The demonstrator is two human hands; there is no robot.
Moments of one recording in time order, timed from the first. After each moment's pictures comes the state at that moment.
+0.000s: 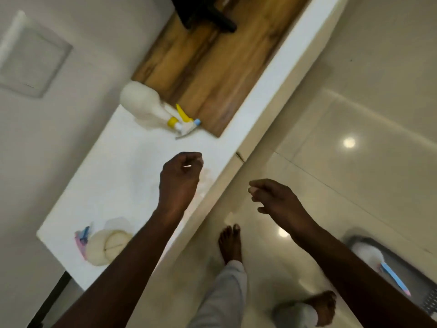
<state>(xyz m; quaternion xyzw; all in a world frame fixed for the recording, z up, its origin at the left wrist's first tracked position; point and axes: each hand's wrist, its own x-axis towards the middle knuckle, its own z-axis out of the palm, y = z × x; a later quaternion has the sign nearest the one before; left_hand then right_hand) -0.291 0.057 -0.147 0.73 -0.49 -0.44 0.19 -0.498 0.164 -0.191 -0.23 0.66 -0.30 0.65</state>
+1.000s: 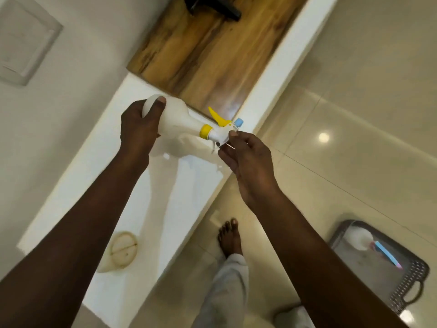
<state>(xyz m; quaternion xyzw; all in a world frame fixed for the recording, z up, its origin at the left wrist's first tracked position) -0.207 -0.067 -0.143 0.70 -0.47 -0.46 0.28 -0.387 0.068 -0.153 0.04 0.56 -0.57 0.59</state>
